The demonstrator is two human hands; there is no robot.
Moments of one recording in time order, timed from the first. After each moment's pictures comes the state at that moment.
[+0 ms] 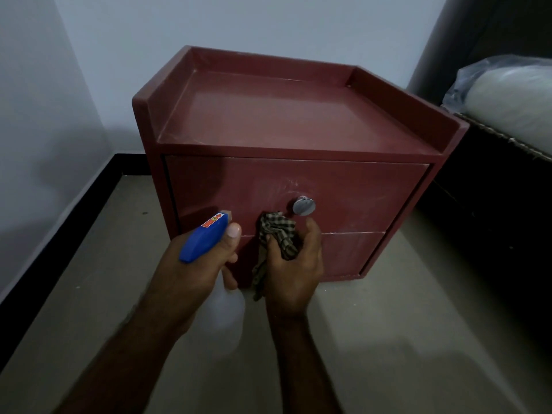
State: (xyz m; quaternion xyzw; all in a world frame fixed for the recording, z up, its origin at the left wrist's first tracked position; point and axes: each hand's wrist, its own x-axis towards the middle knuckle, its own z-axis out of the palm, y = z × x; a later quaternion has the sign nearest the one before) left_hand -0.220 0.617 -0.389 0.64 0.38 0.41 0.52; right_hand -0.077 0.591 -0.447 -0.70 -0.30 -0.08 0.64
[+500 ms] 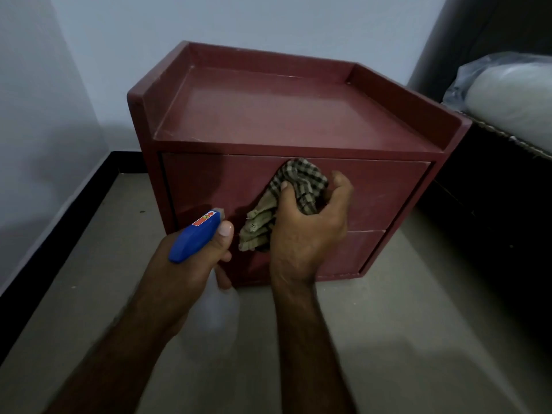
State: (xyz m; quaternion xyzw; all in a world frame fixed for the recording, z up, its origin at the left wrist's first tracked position) left_hand -0.224 0.620 -0.387 0.64 0.39 0.42 0.52; right_hand -0.072 0.608 -0.366 -0.64 -0.21 -0.12 0.73
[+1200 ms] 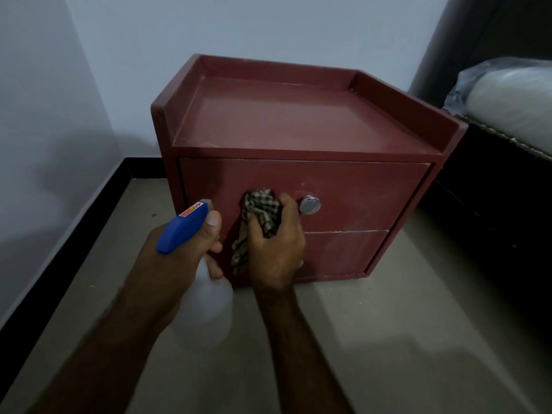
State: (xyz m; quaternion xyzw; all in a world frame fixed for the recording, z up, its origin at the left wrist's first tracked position) left_hand -0.250 0.626 -0.374 0.62 0.39 0.45 0.51; right_hand -0.105 0.616 -0.413 -0.65 -0.38 -0.08 0.65
